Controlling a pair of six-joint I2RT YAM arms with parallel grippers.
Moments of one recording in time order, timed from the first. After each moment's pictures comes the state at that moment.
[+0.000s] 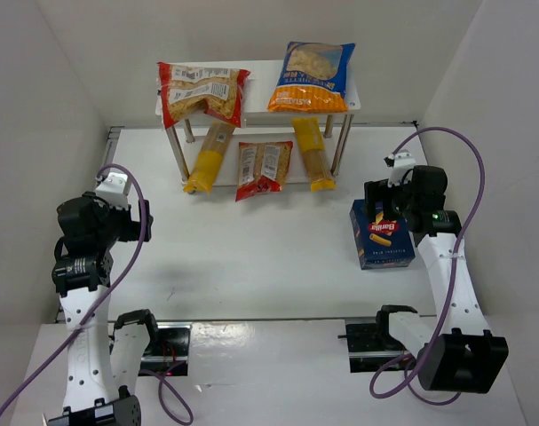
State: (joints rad) left arm 0.27 0.69 0.88 -0.66 0.29 0.23; right arm -0.09 1.01 0.94 -0.60 -0.24 -0.20
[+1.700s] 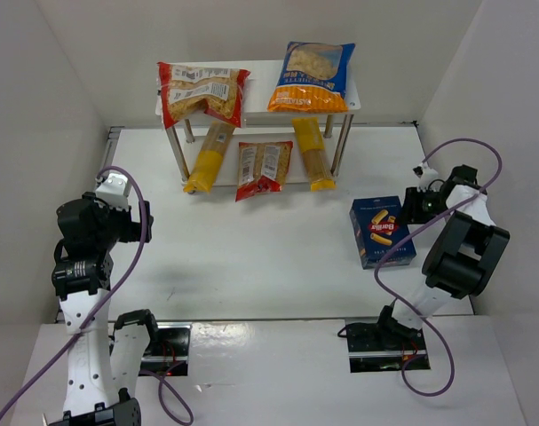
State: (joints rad) left arm 0.27 0.67 0.88 -0.66 0.29 0.23; right arm -0.52 1.66 1.12 -0.73 -0.56 -0.54
